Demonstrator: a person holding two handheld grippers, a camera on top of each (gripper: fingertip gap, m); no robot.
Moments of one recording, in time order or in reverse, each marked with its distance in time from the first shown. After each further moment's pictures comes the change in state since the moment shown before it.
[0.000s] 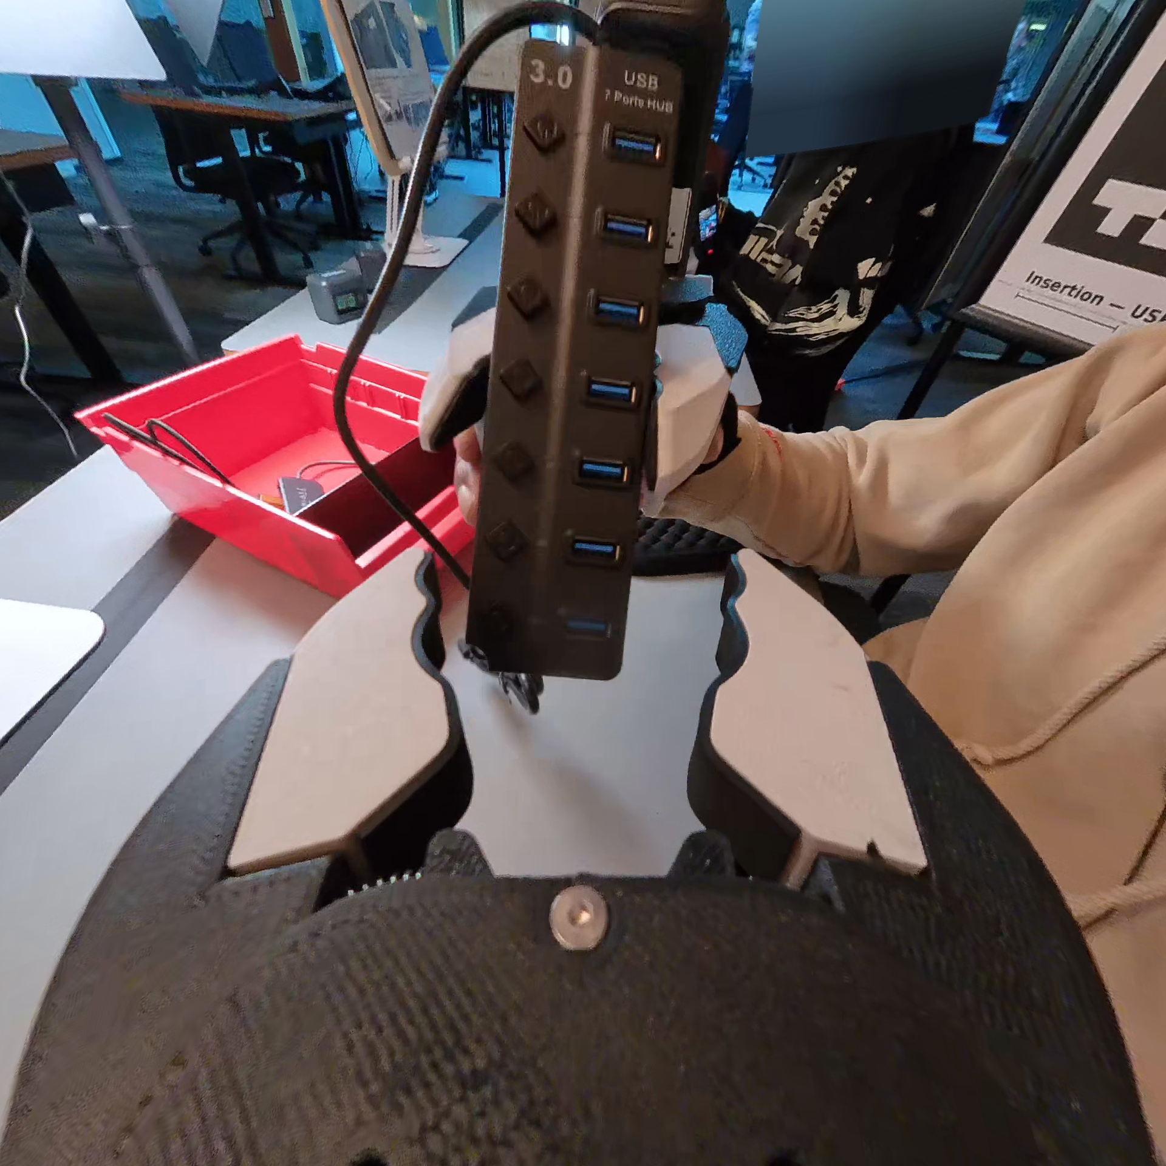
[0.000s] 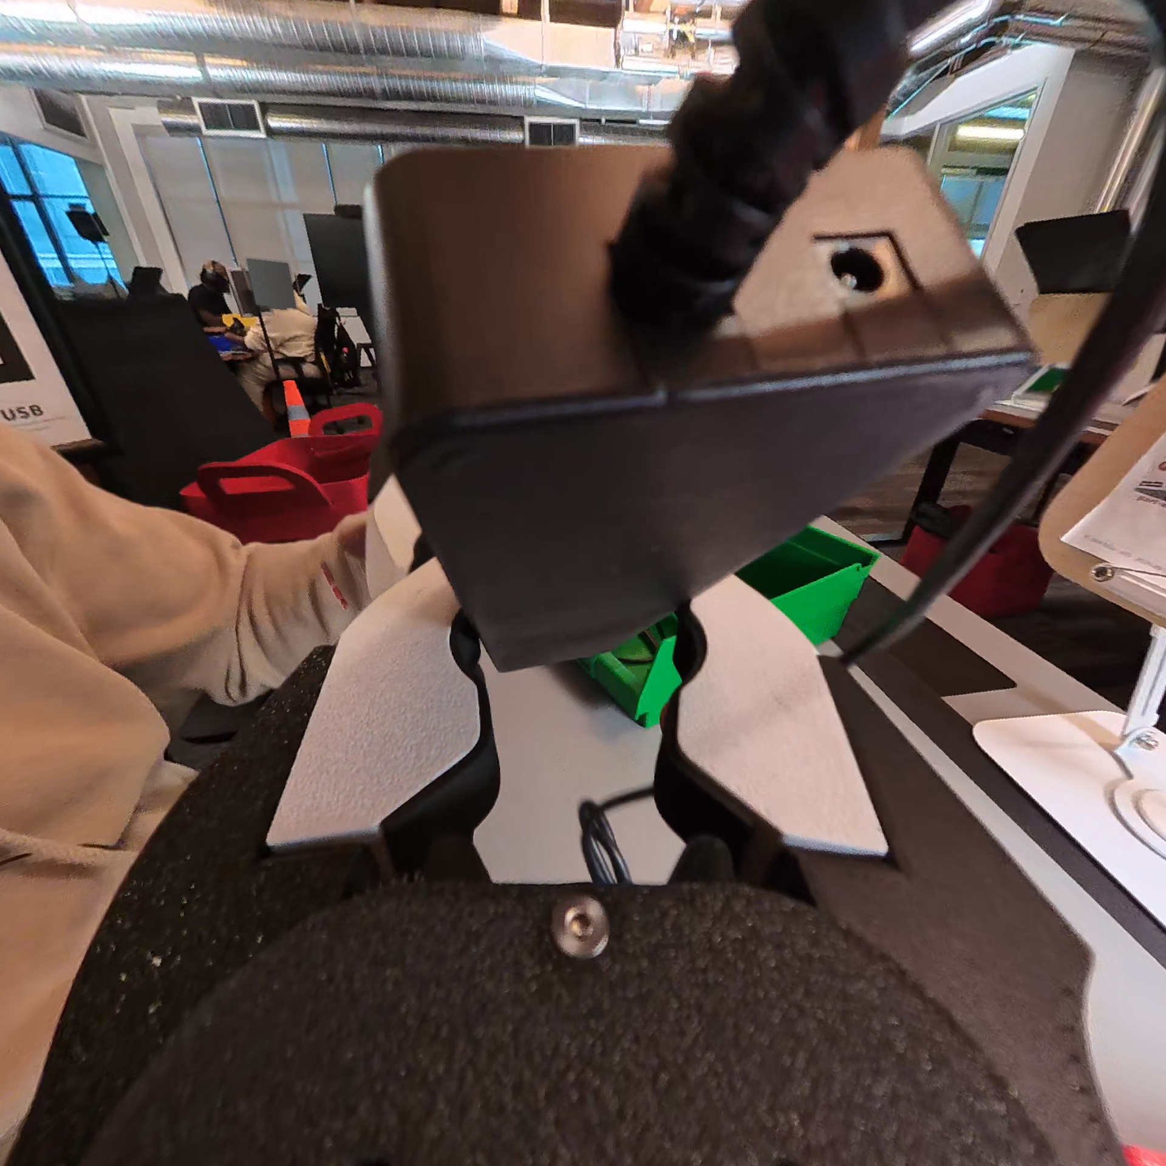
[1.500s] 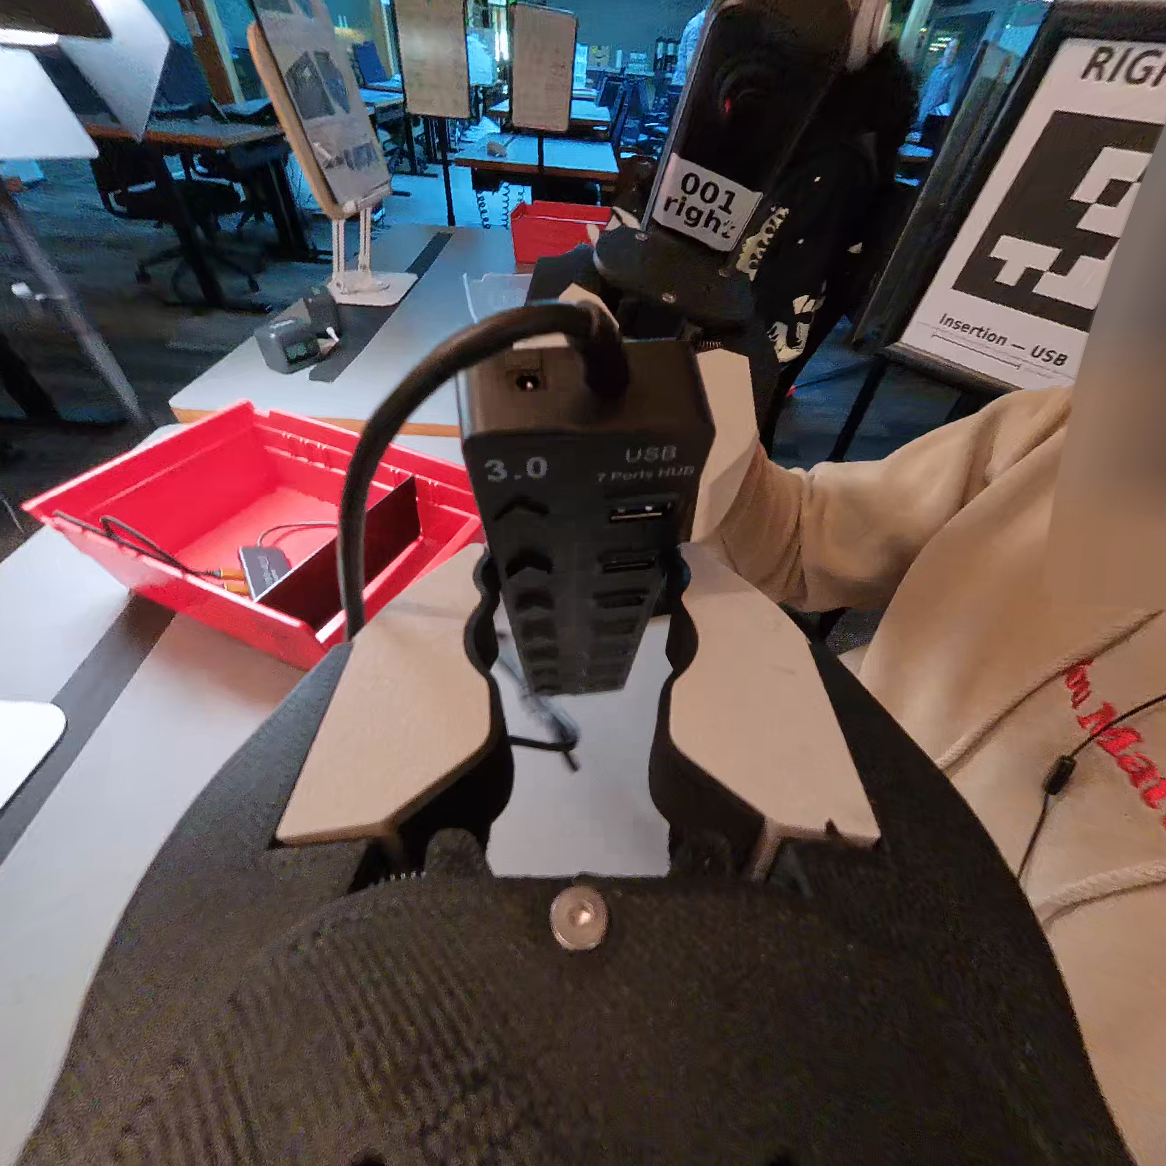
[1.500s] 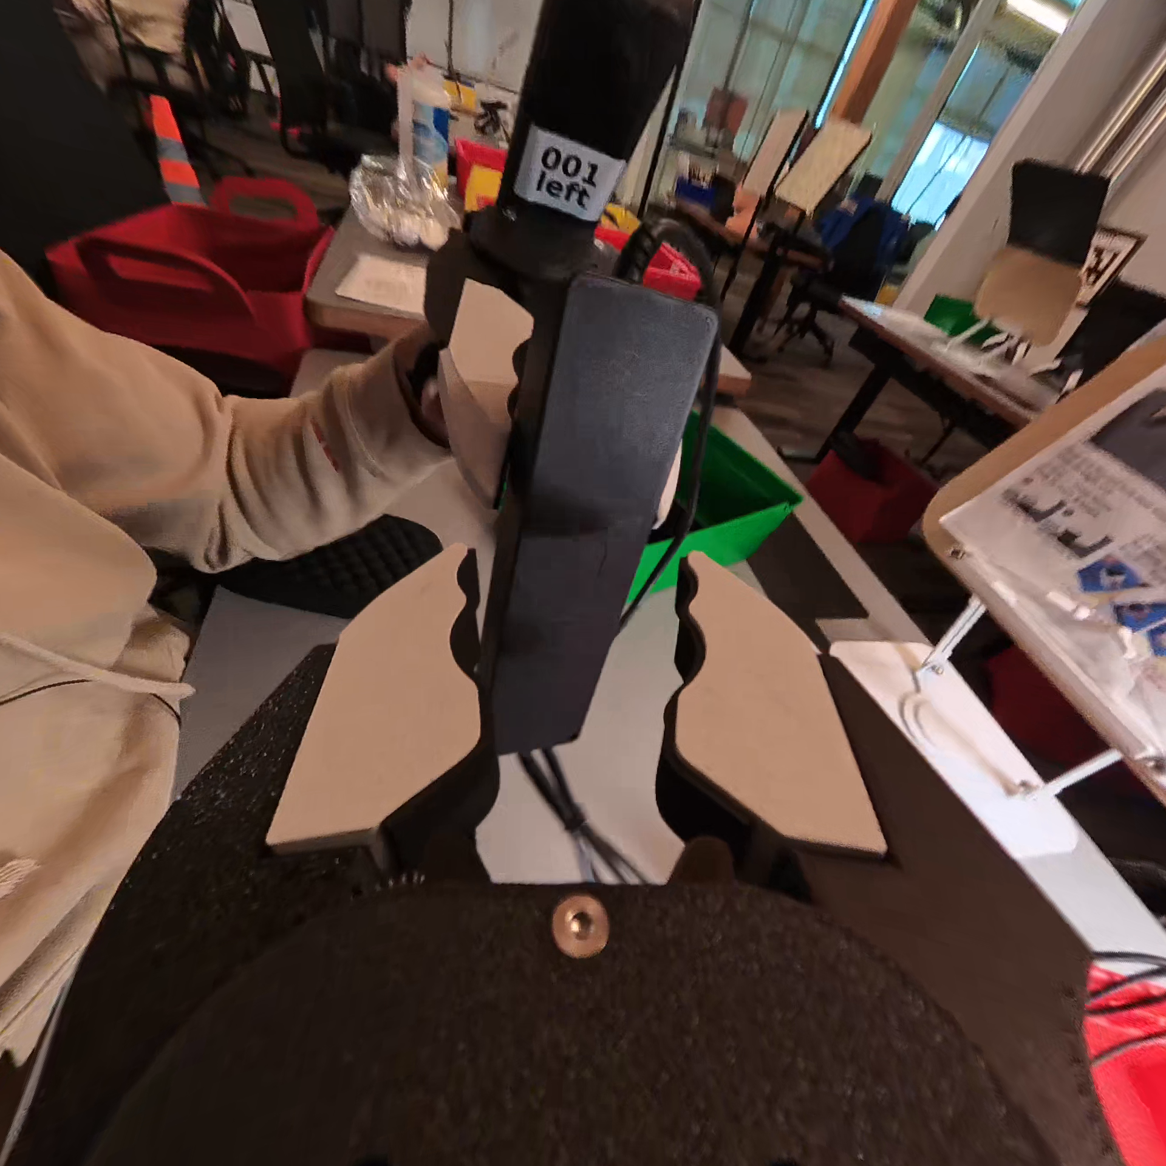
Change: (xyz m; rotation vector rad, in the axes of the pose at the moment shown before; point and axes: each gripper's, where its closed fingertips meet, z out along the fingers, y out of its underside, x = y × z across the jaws) left arm 0.018 -0.047 0.007 0.004 0.080 0.013; right arm -0.023 -0.016 -0.035 -0.278 0.065 -0.231
